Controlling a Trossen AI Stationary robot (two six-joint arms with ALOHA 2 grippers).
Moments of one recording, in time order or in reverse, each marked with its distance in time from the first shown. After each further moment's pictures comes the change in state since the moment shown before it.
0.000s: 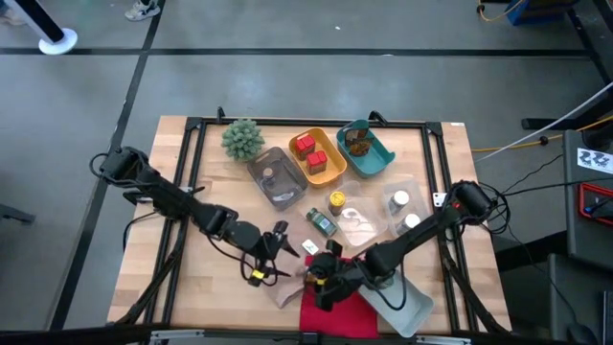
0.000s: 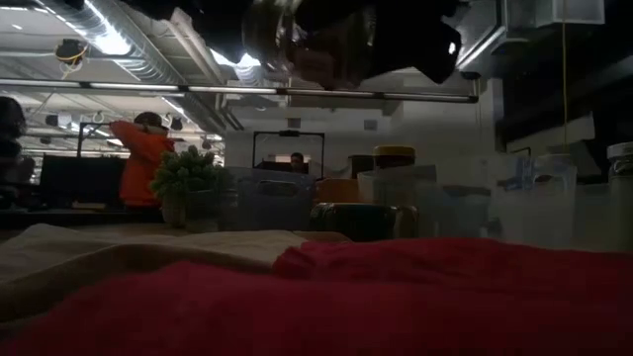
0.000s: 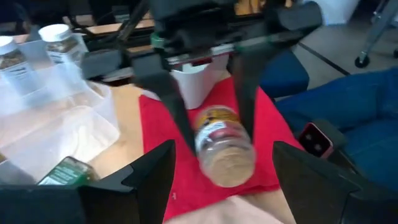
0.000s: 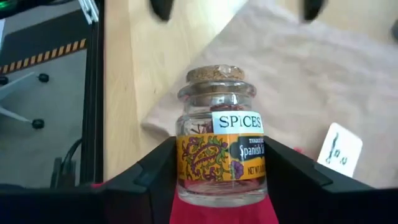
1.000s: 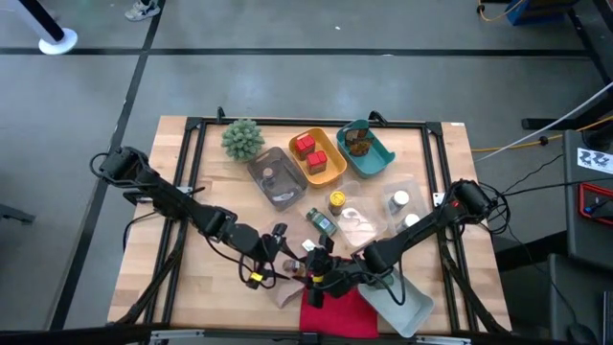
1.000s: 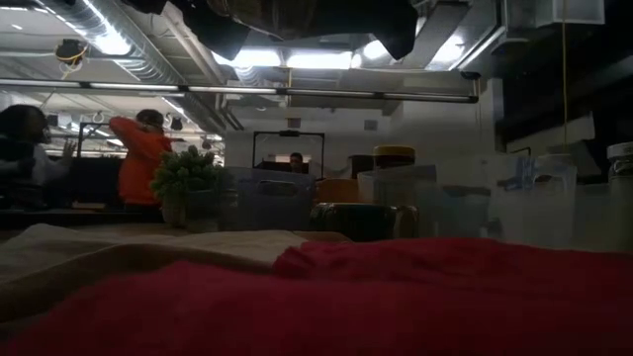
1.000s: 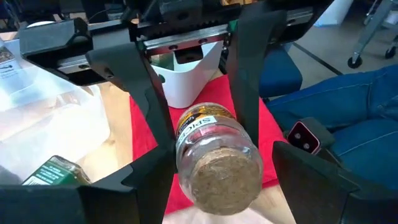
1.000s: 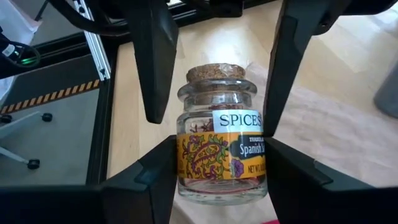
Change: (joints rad) left arm -0.022 0.000 0.000 -0.002 -0.004 -0.020; right arm -0.028 0.000 0.002 0.189 0.107 -0.116
